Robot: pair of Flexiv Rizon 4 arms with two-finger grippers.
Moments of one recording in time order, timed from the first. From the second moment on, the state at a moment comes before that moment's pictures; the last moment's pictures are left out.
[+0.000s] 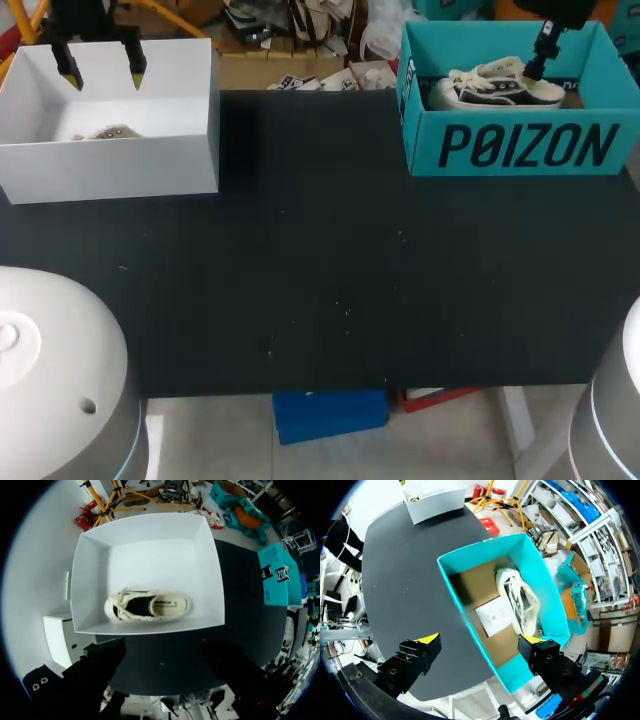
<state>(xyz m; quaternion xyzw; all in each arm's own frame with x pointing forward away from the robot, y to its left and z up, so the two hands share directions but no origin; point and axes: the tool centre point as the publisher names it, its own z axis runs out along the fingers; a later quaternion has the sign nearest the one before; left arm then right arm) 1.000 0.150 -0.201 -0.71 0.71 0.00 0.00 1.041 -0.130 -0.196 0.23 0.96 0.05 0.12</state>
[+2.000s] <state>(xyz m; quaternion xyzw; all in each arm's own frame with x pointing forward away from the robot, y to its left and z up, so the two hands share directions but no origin) 1.000 0.150 -0.201 -0.71 0.71 0.00 0.00 1.193 -0.162 -0.369 0.14 0.99 0.00 0.06</state>
